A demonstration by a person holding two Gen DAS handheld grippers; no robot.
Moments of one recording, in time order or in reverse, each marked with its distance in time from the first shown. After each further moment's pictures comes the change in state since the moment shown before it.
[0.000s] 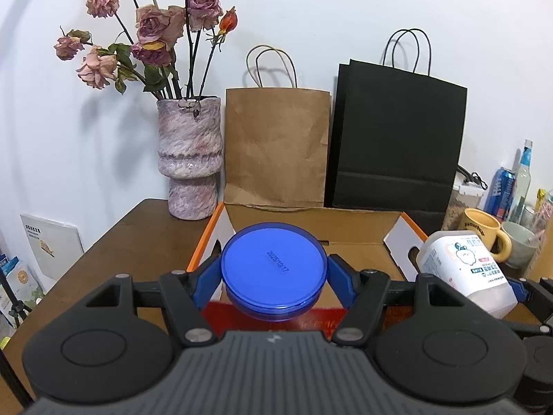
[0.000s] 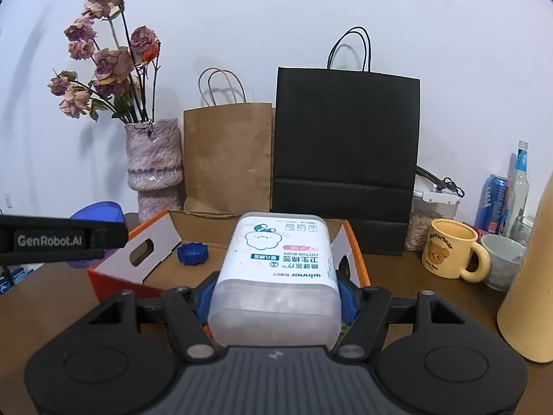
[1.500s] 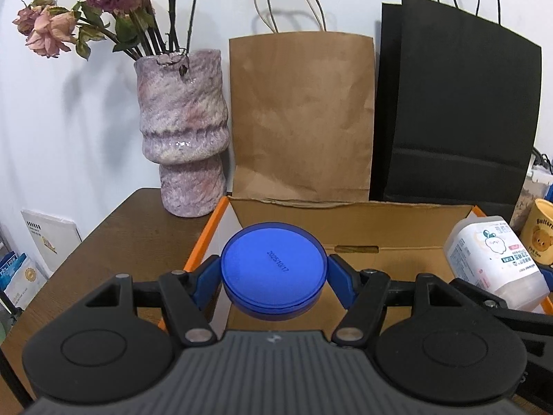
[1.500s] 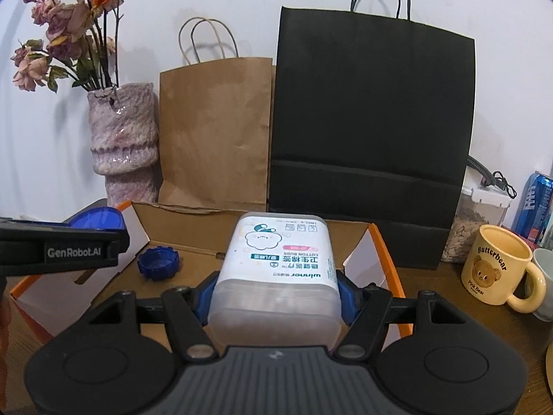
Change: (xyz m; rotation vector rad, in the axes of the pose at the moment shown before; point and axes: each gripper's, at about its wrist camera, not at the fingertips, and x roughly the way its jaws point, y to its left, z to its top) left arm 0.138 0.006 0.022 0.033 0.112 0.086; right arm 0.133 -0.006 0.021 -0.031 0.101 0.016
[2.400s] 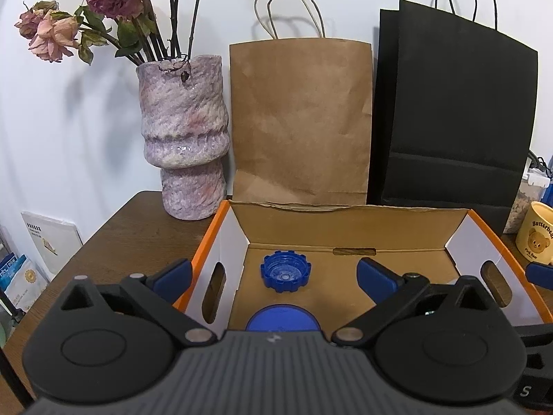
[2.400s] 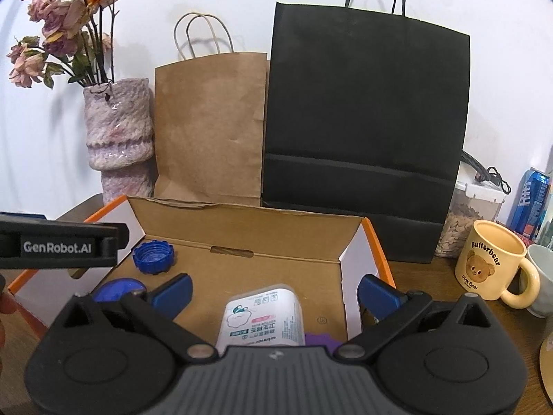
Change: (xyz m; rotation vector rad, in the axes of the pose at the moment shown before) left arm -0.009 0.001 0.002 -0.004 -0.010 -0.002; right arm -0.008 -0.004 0.003 0.000 0.016 -0.013
